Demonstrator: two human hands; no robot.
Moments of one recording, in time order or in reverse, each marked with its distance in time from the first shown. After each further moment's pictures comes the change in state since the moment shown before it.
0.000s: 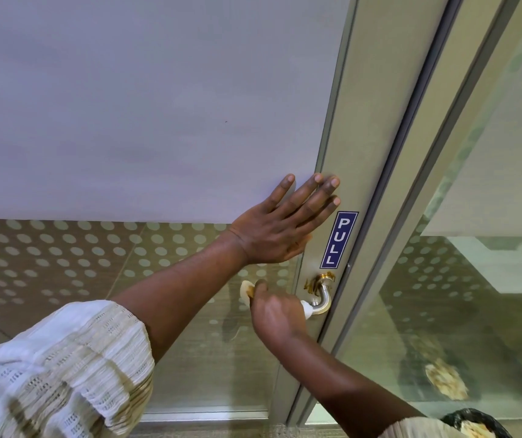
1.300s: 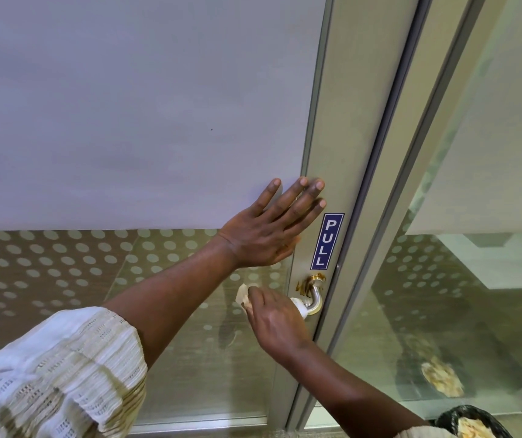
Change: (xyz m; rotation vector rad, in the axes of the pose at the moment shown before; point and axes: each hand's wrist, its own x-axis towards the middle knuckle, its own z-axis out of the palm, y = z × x) left_hand 0.000 0.001 0.002 -0.038 -0.001 -0.002; right_hand -0.014 0.020 0.018 0.154 0.148 -0.177
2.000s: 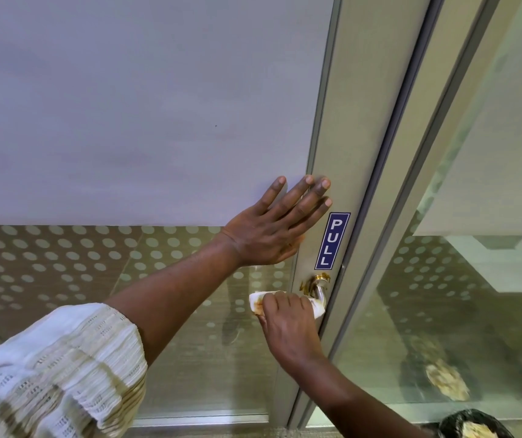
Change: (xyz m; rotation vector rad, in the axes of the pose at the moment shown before) left_hand 0.001 -0.002 0.000 0.024 -0.014 0.010; right_hand -0.016 0.012 0.004 -0.201 0.061 0.030
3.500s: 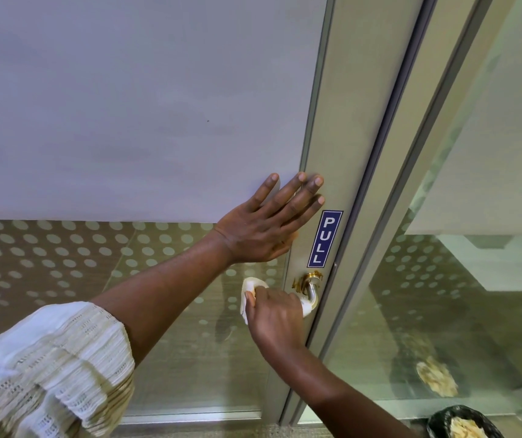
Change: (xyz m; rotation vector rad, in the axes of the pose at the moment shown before) left_hand 0.000 0.001 -0.001 0.033 0.013 -0.012; right_hand 0.016 -0.017 -0.006 0.018 0.050 0.182
